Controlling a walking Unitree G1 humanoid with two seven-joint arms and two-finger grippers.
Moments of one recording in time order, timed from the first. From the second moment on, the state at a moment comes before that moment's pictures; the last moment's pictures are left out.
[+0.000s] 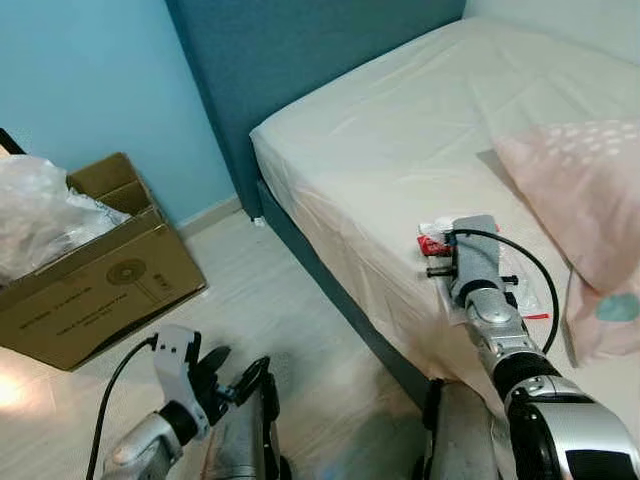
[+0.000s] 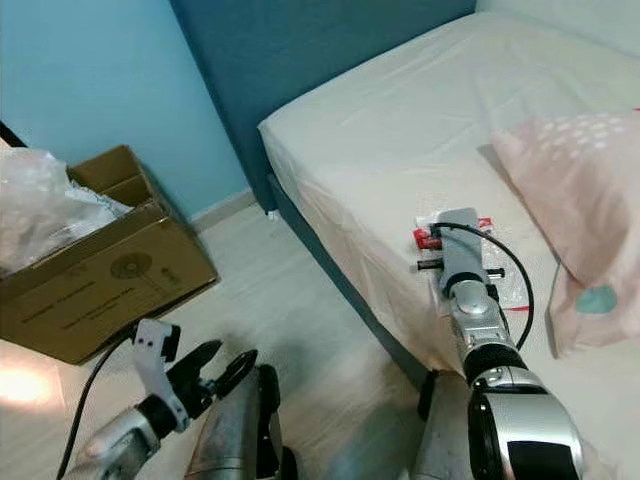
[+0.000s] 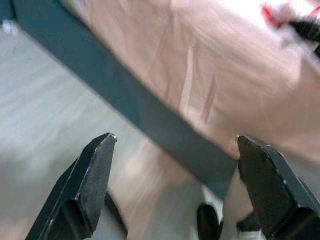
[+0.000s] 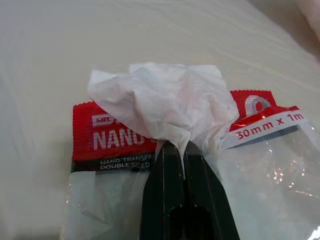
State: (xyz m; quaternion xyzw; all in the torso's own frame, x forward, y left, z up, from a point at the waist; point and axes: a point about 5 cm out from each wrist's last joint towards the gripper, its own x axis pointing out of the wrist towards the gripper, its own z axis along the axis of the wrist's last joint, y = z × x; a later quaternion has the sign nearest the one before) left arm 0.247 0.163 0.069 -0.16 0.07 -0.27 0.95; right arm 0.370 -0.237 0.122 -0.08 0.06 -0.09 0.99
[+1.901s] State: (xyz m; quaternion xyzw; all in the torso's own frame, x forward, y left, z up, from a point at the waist) left arm 0.332 0.067 0.118 -0.43 0.00 -0.42 0.80; right arm 0.301 -0.154 0.111 0.06 0.02 0.27 0.96
